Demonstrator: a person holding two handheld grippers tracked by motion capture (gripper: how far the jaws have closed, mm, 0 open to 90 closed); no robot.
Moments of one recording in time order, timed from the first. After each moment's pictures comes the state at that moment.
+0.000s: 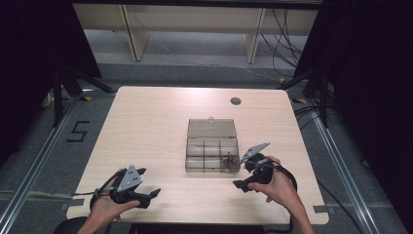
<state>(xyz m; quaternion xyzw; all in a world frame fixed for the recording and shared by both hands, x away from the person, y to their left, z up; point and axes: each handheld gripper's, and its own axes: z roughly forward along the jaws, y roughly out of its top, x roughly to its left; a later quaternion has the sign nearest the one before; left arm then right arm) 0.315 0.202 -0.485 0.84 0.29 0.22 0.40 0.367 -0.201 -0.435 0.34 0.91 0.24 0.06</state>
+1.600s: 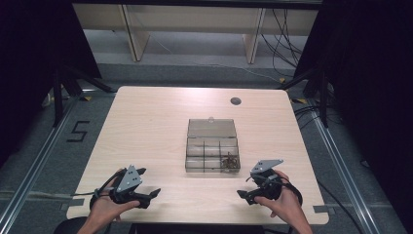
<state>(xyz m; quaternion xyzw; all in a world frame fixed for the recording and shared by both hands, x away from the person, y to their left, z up) 0.314 0.202 -0.484 0.84 0.28 0.21 0.41 0.336 -0.224 -0.464 0.36 0.88 0.30 0.08</state>
